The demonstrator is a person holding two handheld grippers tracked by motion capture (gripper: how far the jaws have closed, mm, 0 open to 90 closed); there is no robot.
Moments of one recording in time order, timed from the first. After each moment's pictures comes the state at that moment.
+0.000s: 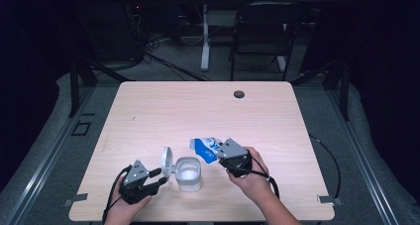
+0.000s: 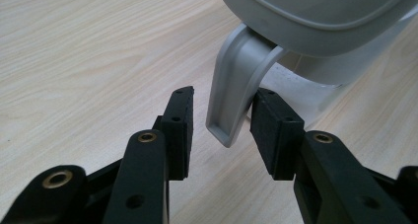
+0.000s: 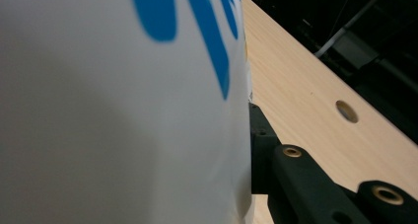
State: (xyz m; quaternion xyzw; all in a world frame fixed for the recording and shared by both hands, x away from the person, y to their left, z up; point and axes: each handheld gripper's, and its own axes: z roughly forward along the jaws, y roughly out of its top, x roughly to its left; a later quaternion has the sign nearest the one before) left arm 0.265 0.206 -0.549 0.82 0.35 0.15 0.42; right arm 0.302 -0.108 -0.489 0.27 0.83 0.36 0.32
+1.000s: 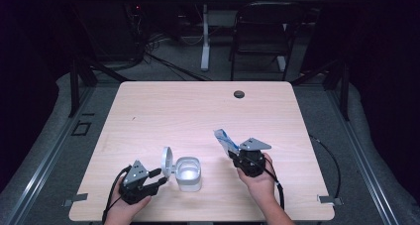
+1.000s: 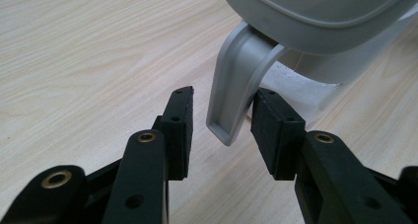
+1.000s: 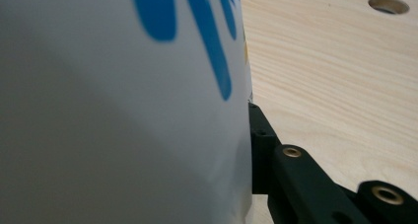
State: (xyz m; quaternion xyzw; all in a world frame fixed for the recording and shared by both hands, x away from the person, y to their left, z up) left arm 0.265 0.207 -0.550 0.82 0.35 0.15 0.42; right arm 0.322 -0.153 -0.536 0.44 0.77 0.41 0.20
